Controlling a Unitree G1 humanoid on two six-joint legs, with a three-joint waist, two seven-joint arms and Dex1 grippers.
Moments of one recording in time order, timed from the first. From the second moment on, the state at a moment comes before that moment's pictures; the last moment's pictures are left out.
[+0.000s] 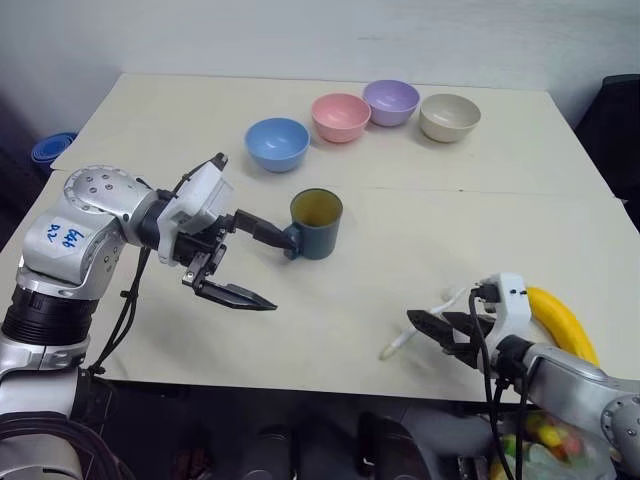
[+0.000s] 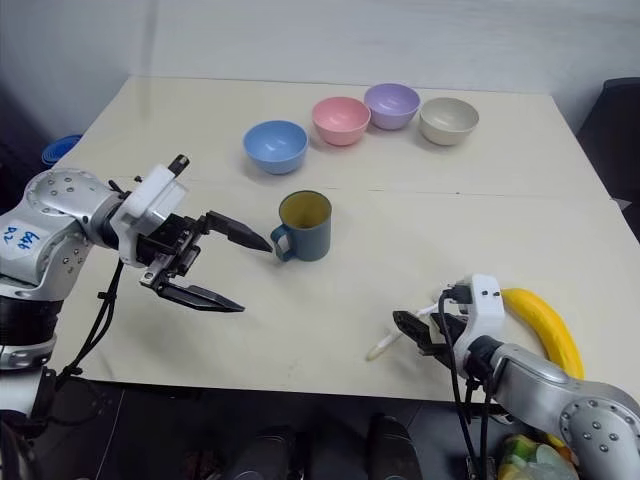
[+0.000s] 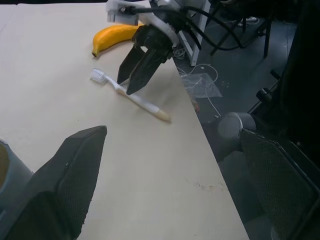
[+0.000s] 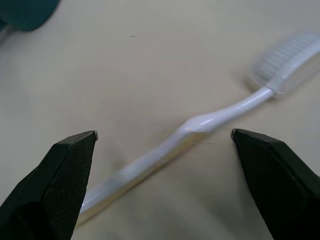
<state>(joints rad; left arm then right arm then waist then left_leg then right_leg) -0.78 0.87 -0.11 -0.11 -0.60 0.54 -1.50 0.06 -0.70 -0.23 -0.57 1.52 0.95 -0.40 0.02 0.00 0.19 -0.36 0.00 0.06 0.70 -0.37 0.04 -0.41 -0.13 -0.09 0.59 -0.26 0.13</state>
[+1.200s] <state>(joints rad) -0.78 0.87 -0.07 -0.11 -0.60 0.56 -1.46 -0.20 -0.57 -0.07 -0.47 1.16 1.04 -0.19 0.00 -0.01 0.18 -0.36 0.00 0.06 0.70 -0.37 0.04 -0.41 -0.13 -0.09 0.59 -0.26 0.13</state>
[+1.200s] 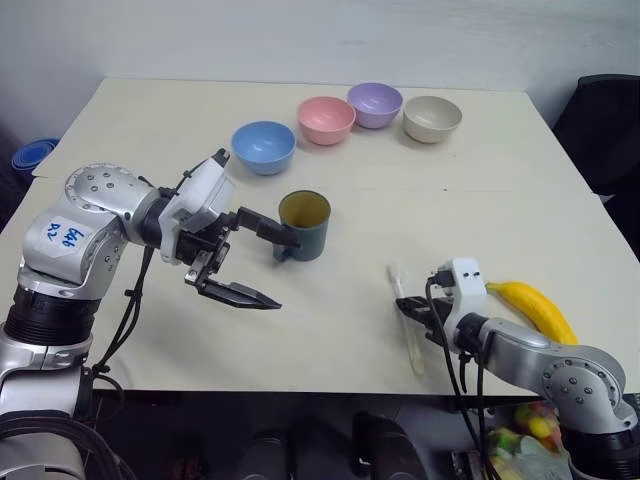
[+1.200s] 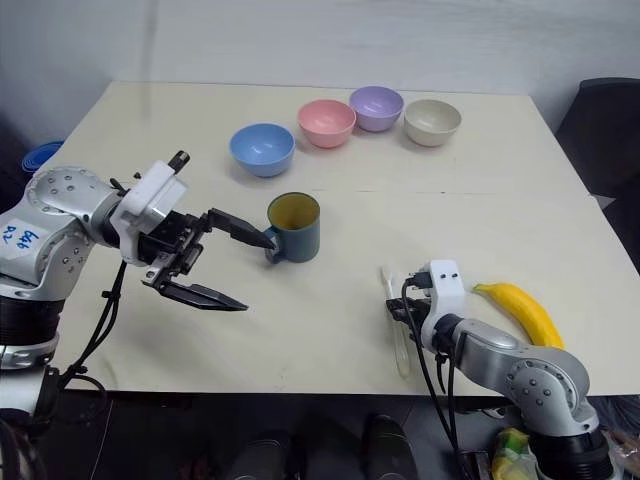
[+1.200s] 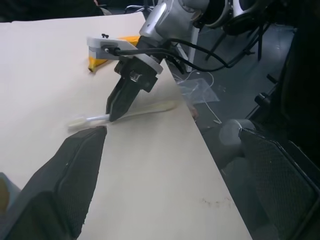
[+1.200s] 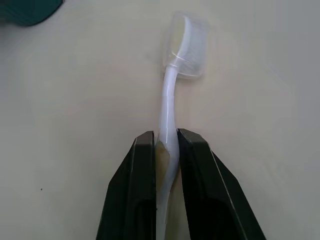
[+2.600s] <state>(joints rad) -0.70 0.90 0.04 -0.17 -0.67 0.65 -1.33 -0.18 -0.56 0.04 -0.55 0.76 1.06 0.04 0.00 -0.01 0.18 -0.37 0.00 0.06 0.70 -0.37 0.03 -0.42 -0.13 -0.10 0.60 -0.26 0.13</state>
